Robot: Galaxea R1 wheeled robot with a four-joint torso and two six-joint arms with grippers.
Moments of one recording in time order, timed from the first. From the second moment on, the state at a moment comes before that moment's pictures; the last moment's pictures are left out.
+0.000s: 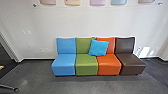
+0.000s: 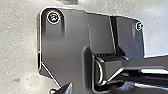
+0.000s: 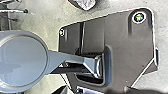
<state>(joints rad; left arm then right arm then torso) 1.46 2.73 -2.31 -0.09 0.03 0.05 -1.49 2.36 -1.74 -0.18 0.00 0.20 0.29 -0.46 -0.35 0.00</state>
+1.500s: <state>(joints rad) 1.35 2.73 -2.31 -0.16 0.09 0.05 -1.41 2.24 -1.62 -0.16 -0.01 0.24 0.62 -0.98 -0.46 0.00</state>
